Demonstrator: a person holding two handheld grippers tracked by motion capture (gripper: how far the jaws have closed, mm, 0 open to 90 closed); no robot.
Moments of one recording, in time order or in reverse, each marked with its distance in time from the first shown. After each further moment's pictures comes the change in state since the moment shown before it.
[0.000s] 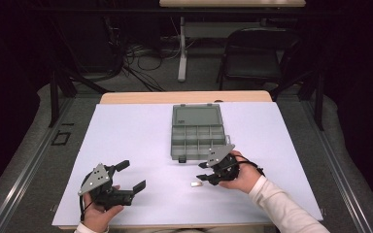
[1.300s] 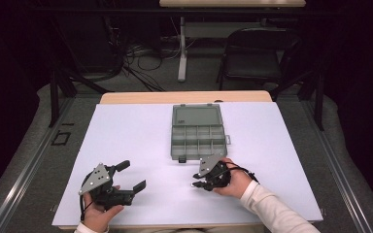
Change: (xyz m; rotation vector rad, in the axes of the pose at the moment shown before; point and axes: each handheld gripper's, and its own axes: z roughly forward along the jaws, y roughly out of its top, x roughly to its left) left arm 0.001 -0.001 0.001 0.009 -0.003 -0.001; right arm 0.012 -0.009 0.033 0.063 0.057 -0.049
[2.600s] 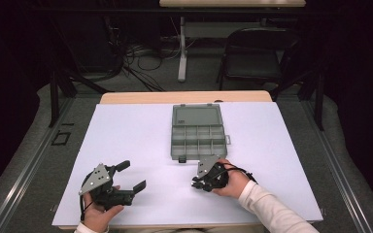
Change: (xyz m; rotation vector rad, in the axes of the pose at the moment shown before) left arm 0.000 0.000 0.000 0.001 0.002 0.002; right arm 0.000 -0.003 0.010 0.032 0.025 -0.019
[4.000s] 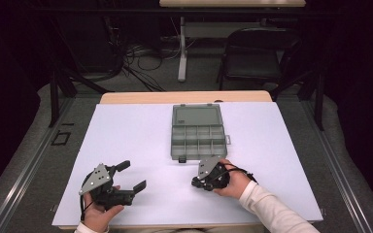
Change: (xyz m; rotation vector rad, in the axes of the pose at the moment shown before) left arm 0.000 0.000 0.001 0.001 -0.002 -0.001; right arm 0.003 0.001 -0.005 -0.009 -0.017 -0.034
